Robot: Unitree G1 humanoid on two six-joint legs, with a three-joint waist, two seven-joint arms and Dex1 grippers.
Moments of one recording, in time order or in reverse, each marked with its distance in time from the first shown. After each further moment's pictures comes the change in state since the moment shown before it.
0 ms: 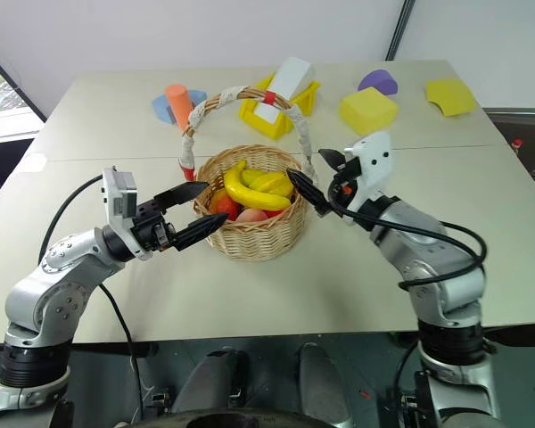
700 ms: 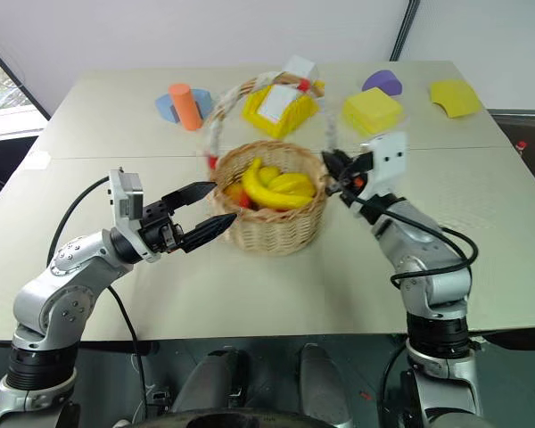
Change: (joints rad) left arm 0.004 -0.025 -0.032 -0.032 -0.020 0.001 0.033; right arm 0.001 0.021 -0.128 0.069 -0.078 -0.072 -0.086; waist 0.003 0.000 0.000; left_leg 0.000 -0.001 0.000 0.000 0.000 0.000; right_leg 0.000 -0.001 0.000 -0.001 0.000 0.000
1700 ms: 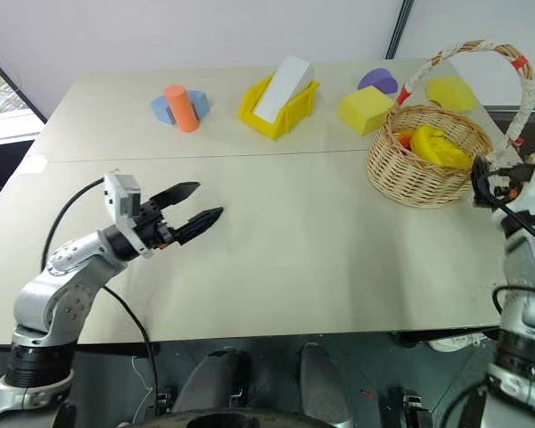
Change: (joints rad) left arm 0.057 0.045 0.063 0.154 0.129 -0.084 0.059; right arm 0.283 -0.269 -0.407 0.220 -0.067 -0.240 0.073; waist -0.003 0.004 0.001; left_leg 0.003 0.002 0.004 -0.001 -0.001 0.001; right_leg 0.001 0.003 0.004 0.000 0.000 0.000
